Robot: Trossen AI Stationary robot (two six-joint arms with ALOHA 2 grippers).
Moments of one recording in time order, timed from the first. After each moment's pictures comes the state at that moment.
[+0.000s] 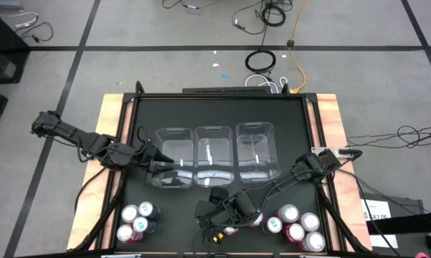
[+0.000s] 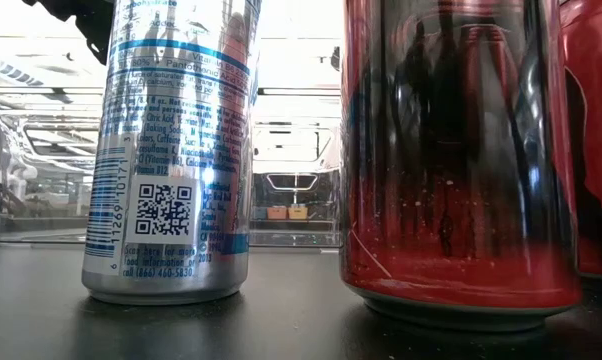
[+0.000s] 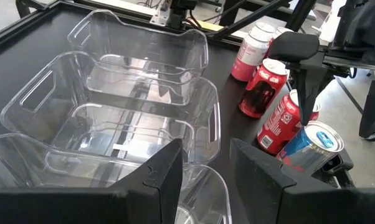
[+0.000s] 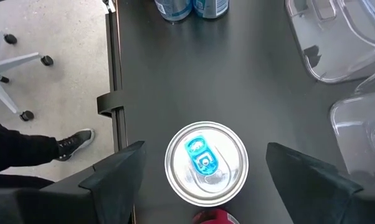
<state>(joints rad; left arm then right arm) -0.40 0.73 0.61 -0.30 -0.30 -0.39 0.49 2.26 2.24 -0.96 0.18 0.67</state>
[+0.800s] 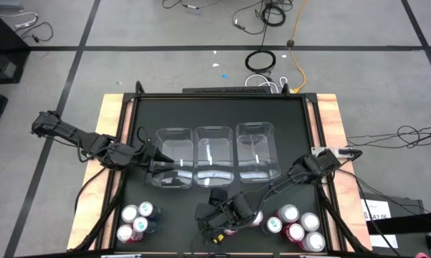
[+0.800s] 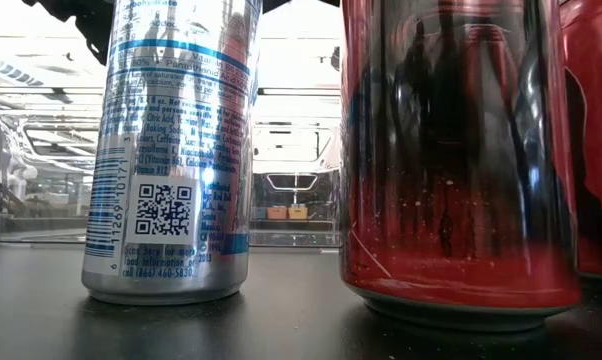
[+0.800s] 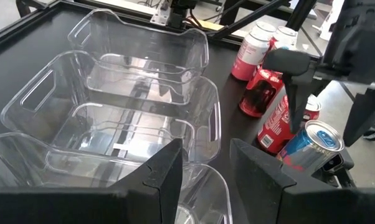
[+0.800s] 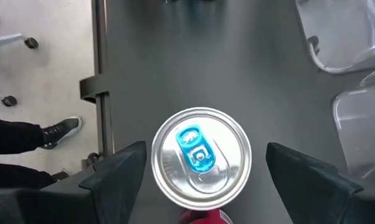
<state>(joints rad) -0.40 0.73 0.61 -0.30 -0.30 -0.39 0.49 2.30 2.23 -0.97 0.18 0.64</state>
